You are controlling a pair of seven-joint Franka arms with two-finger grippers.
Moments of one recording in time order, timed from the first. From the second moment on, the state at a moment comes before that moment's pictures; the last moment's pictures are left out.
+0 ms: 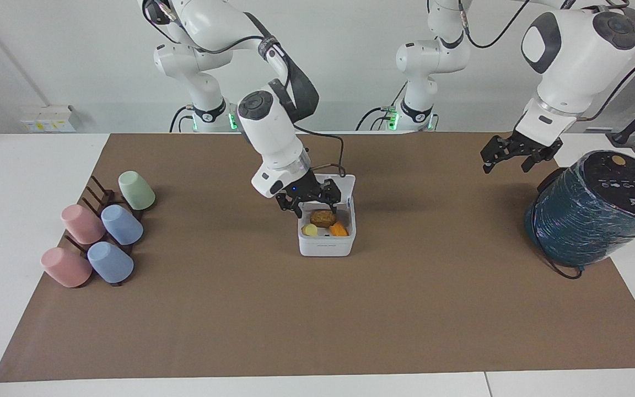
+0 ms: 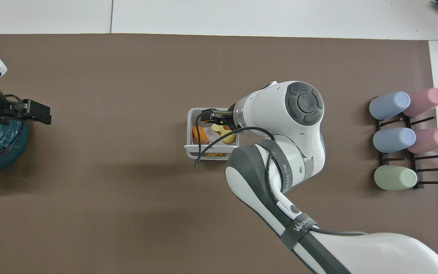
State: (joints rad) left arm 0.00 0.04 -0.06 -1.64 0.00 1.66 -0.01; right arm 0.35 0.32 0.18 -1.73 0.26 2.31 0.49
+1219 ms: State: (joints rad) left arm 0.00 0.03 -0.07 -1.63 0.00 1.71 0.00; right arm 0.04 0.01 0.08 -1.70 -0.02 1.90 0.24
